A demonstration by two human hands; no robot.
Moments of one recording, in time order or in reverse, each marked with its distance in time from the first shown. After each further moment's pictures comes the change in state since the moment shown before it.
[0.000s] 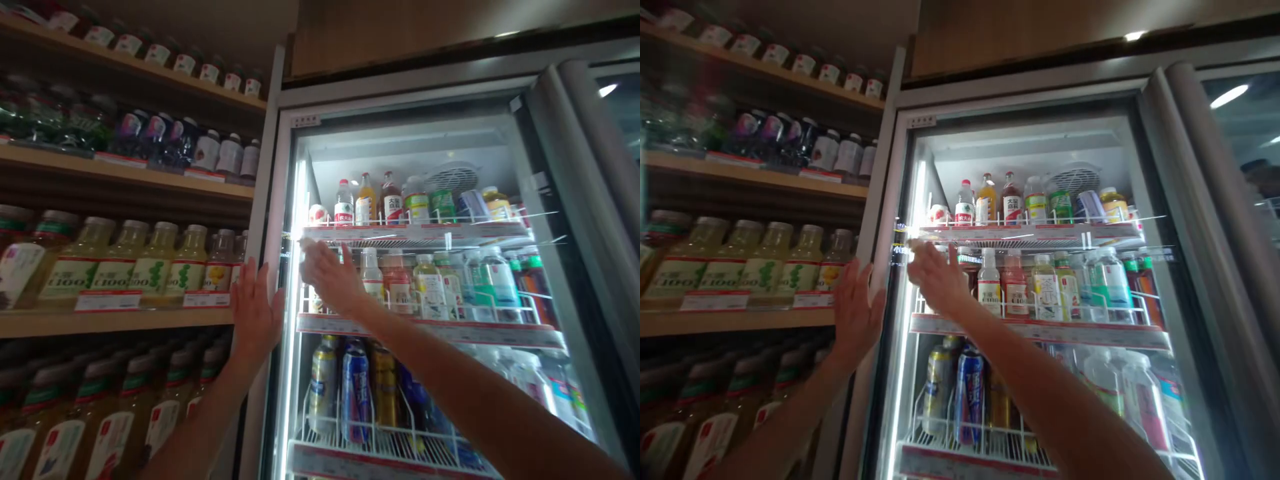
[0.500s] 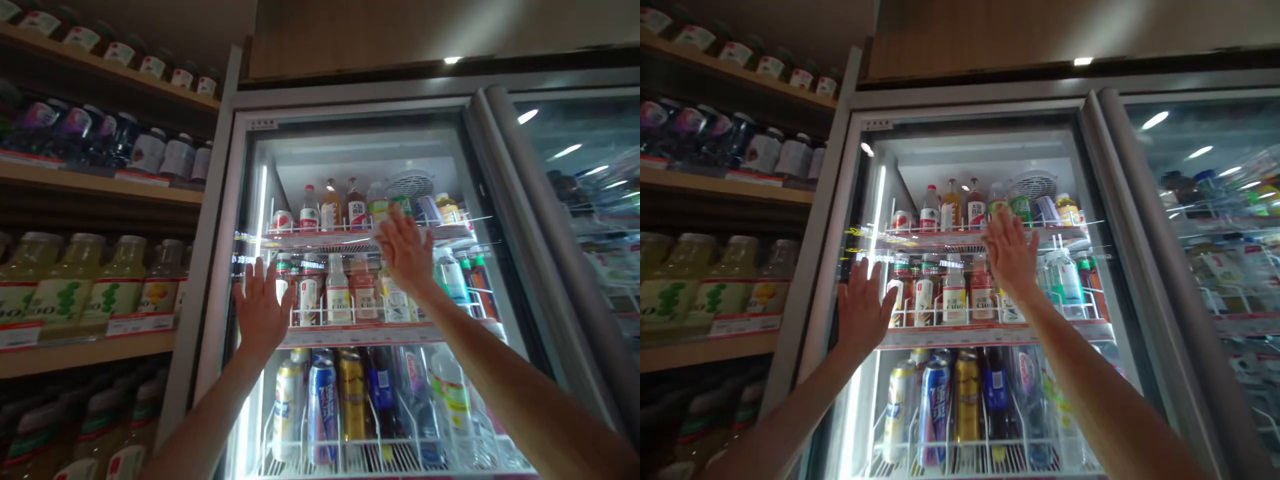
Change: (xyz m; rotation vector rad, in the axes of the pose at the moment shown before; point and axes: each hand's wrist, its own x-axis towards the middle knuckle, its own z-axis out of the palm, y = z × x) left_hand 0.017 0.076 0.044 -0.030 -0.208 -0.018; right_hand -0.096 0.108 -0.051 -0.235 0.221 0.562
